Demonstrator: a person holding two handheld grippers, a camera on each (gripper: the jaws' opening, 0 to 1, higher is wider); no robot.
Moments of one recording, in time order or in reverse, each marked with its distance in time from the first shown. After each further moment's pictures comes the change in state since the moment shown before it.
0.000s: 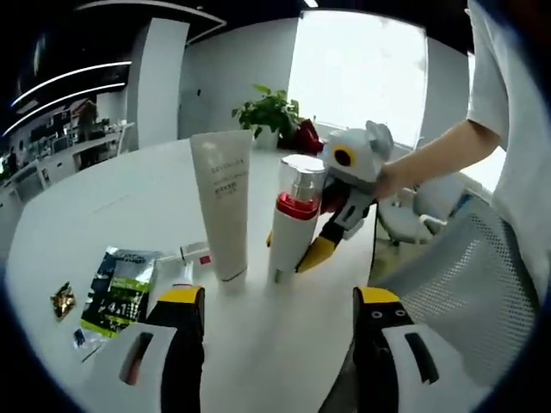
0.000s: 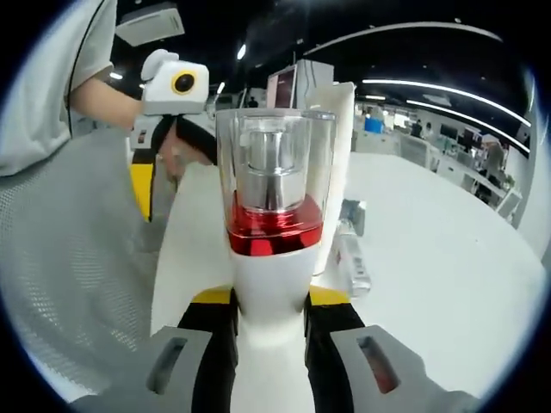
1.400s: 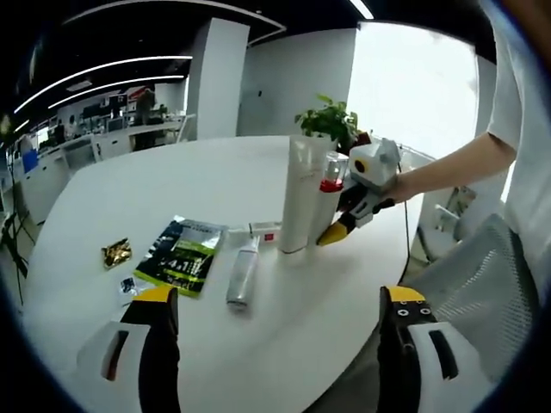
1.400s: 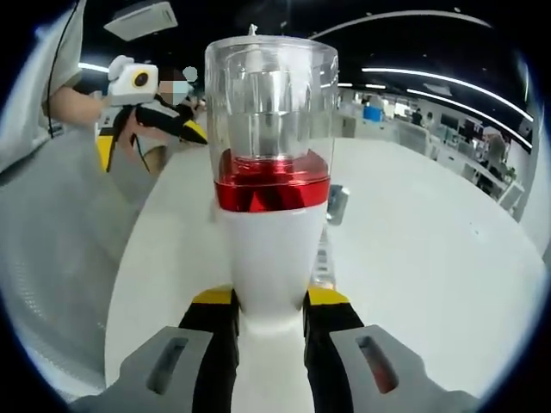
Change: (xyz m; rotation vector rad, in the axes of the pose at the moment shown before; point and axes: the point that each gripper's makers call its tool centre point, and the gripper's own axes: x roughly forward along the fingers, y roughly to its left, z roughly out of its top) left arm -0.057 0.045 -0.023 -0.137 -0.032 0.248; right arm 0.019 -0.041 -0.015 0.014 0.060 0.004
